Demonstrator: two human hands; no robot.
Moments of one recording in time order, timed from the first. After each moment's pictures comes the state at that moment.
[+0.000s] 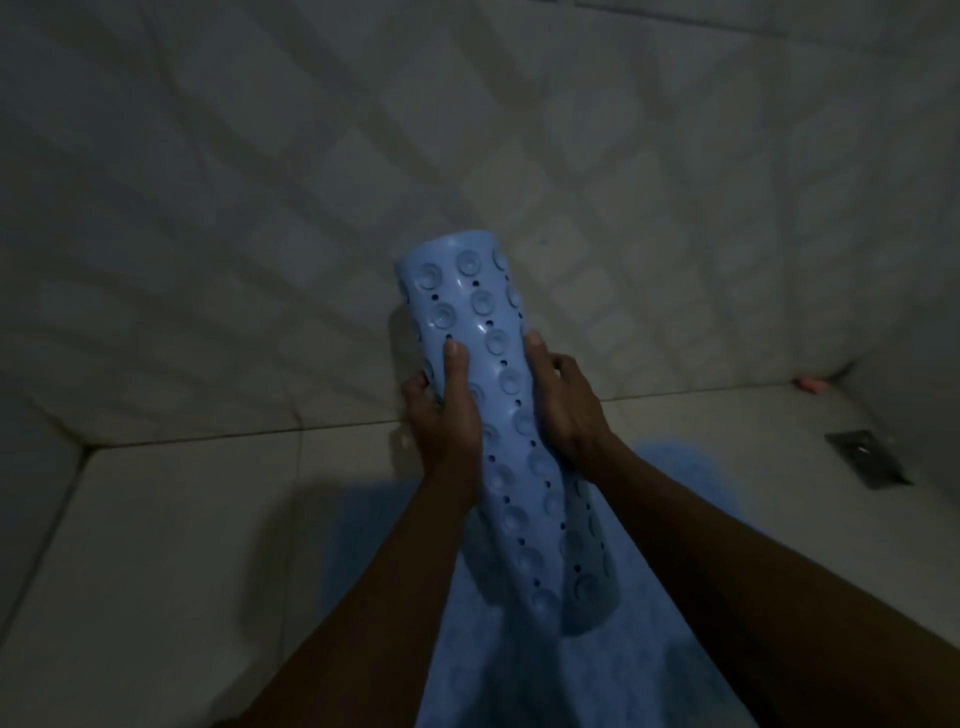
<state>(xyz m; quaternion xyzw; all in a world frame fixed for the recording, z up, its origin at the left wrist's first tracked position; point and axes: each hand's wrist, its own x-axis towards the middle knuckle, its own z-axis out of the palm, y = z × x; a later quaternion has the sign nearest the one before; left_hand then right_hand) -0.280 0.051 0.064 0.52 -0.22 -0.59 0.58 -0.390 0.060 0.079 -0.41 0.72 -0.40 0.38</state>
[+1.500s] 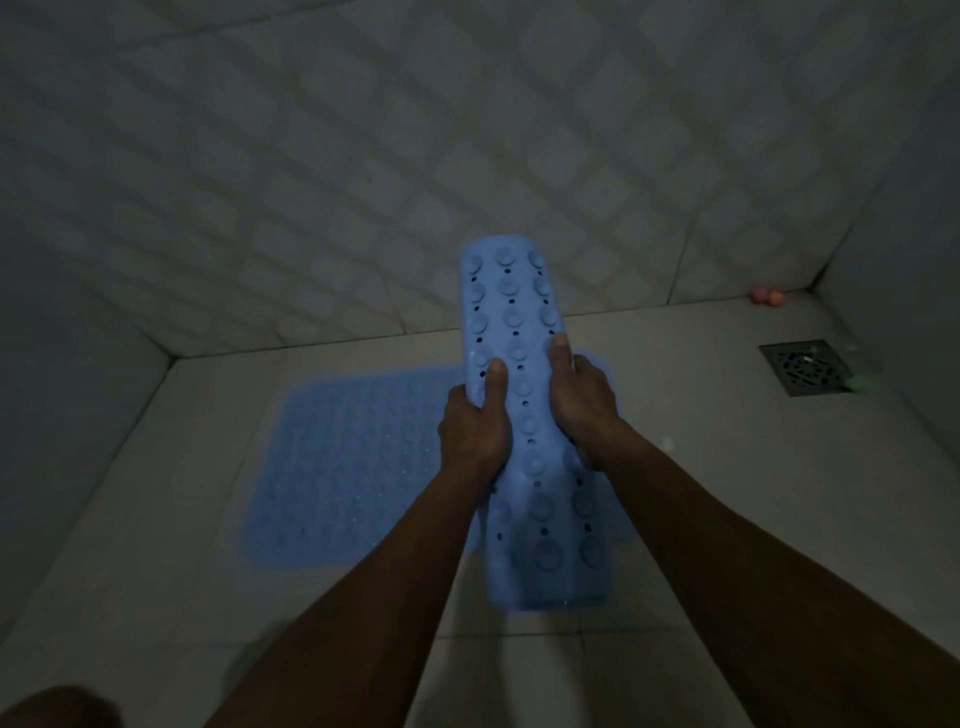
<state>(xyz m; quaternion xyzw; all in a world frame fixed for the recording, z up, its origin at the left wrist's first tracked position) -0.567 0.323 0.073 0.69 -0.46 -0.42 0.38 -0.685 0.302 0.070 -0.40 0.70 -0.39 0.44</state>
